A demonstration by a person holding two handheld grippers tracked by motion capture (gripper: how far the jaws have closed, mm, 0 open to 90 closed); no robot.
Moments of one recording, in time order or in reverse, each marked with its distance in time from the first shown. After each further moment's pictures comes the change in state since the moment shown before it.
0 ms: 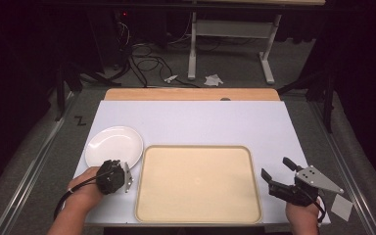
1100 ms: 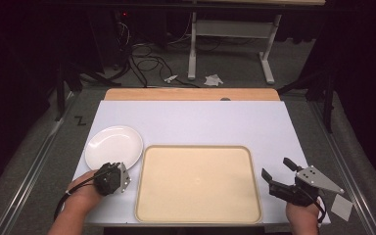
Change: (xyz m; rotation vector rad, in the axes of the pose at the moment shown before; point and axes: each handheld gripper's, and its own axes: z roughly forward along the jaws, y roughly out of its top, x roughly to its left) left arm -0.002 -0.008 0.001 -0.063 -0.013 -0.096; right arm -0.001 -0.001 0.000 0.005 -0.006 0.012
